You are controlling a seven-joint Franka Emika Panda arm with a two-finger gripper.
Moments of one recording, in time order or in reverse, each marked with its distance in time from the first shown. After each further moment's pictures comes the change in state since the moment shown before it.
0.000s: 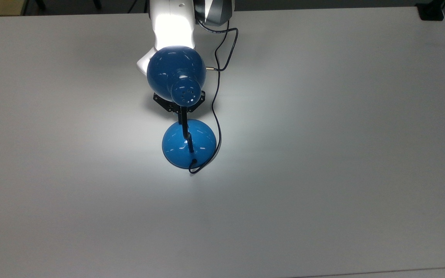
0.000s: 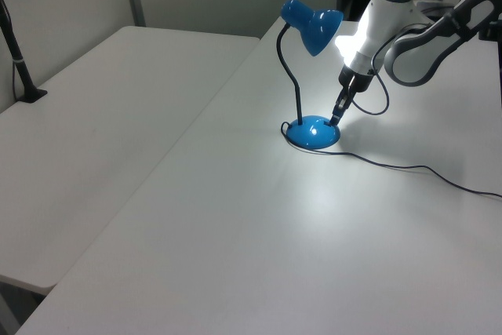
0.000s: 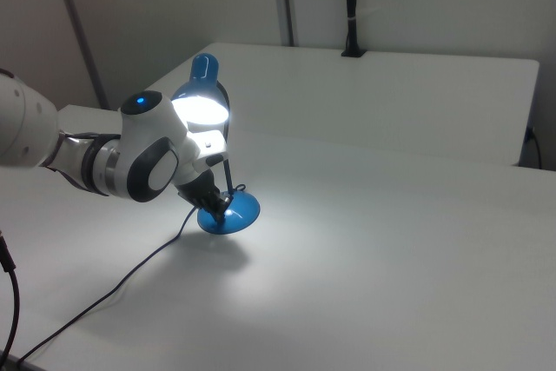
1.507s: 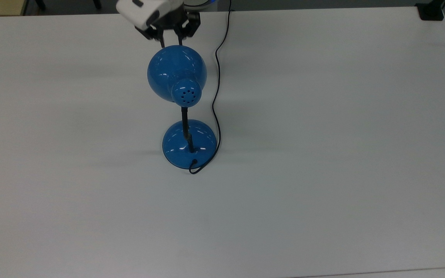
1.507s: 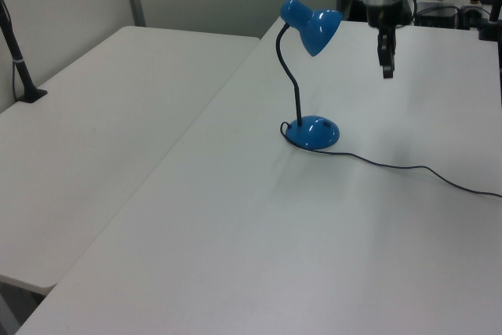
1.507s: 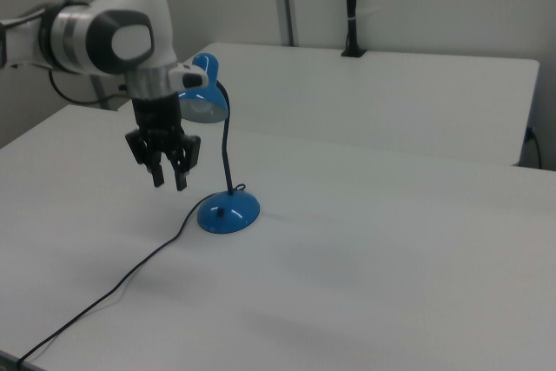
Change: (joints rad) arm -0.003 -0.201 -0.010 0.339 0.000 -1.026 -0.143
